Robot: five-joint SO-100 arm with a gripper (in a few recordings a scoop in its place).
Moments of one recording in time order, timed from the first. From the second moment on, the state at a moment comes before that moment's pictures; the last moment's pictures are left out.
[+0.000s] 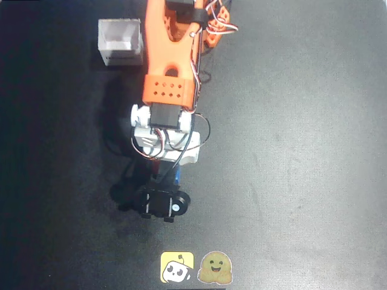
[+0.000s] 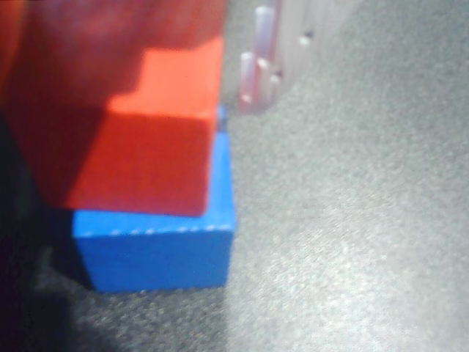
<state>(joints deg) 7.2 79.4 90.1 74.8 93.8</state>
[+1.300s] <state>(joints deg) 4.5 154.6 147.2 60.6 86.6</state>
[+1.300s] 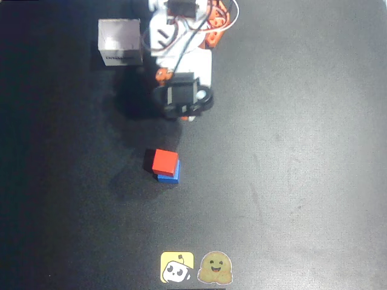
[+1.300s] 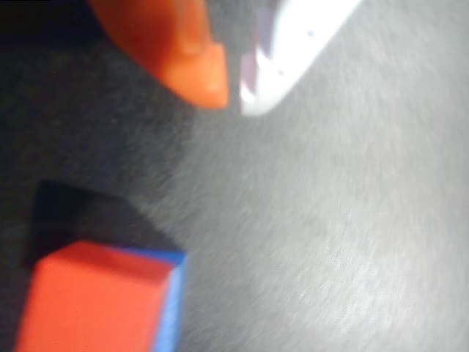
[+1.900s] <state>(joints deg) 4.1 182.6 169.5 65.1 85.9</state>
